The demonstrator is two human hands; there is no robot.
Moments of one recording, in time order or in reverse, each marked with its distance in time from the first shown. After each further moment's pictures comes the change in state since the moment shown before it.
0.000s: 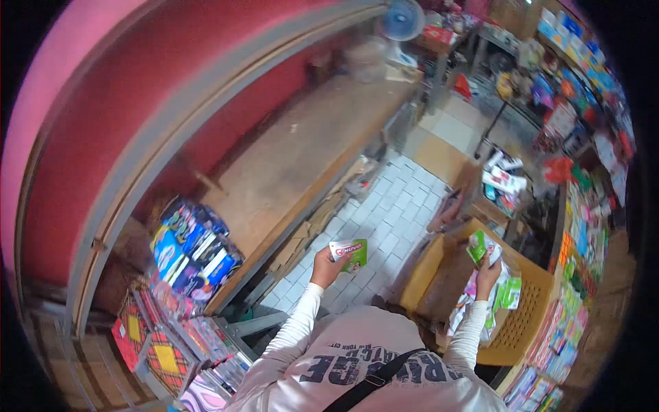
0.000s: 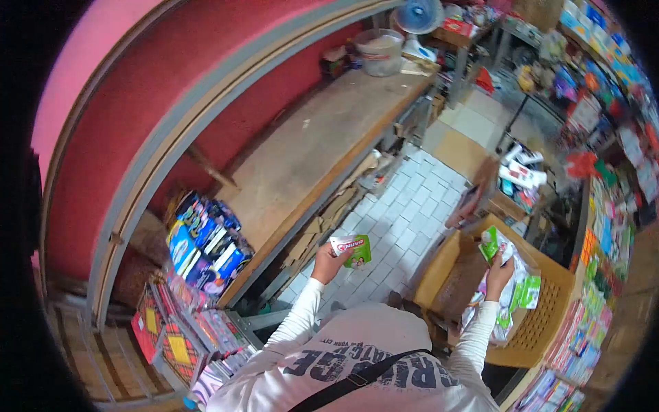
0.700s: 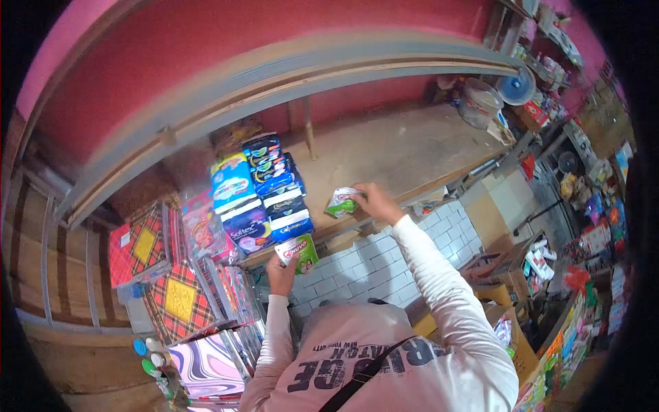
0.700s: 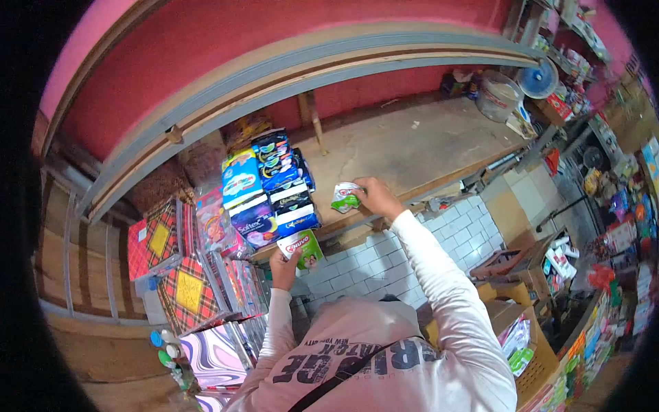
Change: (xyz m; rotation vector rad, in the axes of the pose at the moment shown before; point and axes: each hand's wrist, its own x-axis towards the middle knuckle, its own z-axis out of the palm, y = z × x) left_hand -0.159 -0.041 -0.259 -0.081 0.846 0.162; right_hand -0.286 -0.358 0.421 0.055 -1.429 -0.929
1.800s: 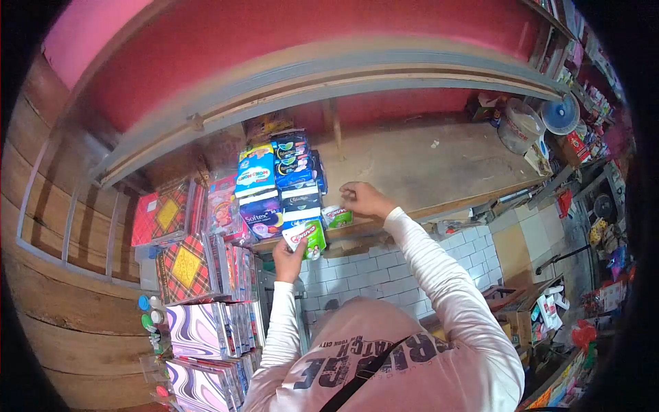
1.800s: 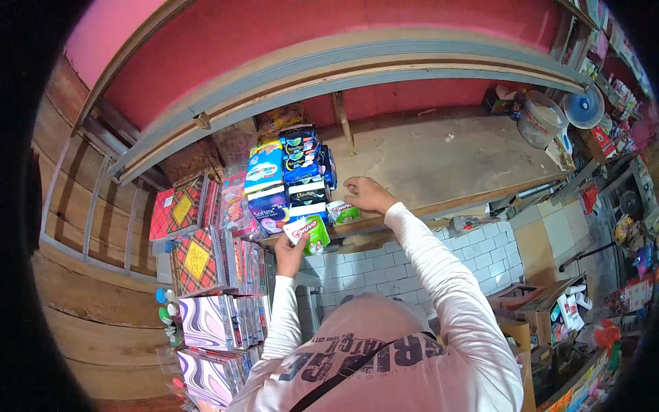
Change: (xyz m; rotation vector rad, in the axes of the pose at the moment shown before) left_hand -0.002 0.058 0.048 0.119 0.221 0.017; right_hand 0.059 0.031 0.033 0.262 -0.342 -0.160
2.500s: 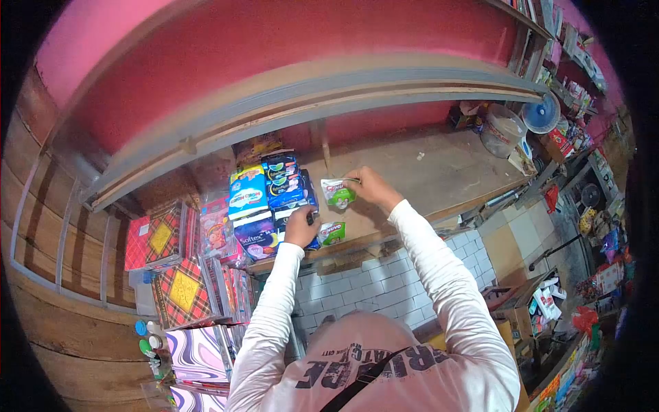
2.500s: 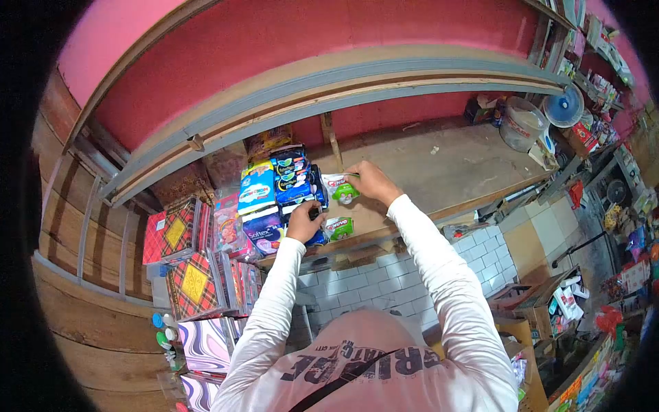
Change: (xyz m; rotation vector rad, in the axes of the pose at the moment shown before) left_hand 0.121 0.019 0.058 0.567 -0.286 0.360; right_hand 0.020 -0.067 -0.070 -0.197 0.196 -0.028
